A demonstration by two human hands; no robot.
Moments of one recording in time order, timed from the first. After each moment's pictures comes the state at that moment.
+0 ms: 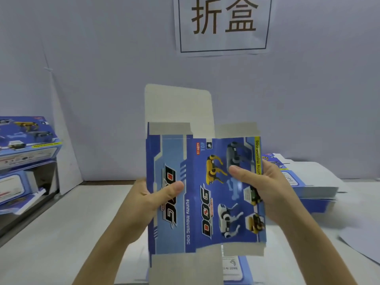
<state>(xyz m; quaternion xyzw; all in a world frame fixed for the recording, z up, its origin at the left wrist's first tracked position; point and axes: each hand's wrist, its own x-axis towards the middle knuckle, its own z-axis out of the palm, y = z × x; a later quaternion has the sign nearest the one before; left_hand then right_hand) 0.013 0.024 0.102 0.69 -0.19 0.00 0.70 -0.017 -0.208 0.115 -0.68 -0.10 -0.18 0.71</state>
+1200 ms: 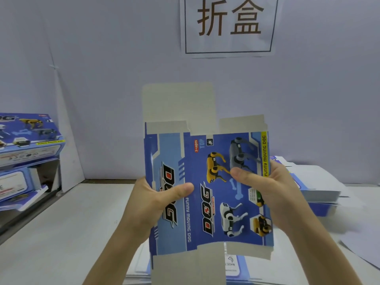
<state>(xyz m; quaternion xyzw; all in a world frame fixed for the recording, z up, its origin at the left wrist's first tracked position) 0.008 0.015 0.101 0.68 -0.16 0.05 0.72 -0.032 -0.199 0.125 -0.70 -0.09 -0.19 0.68</state>
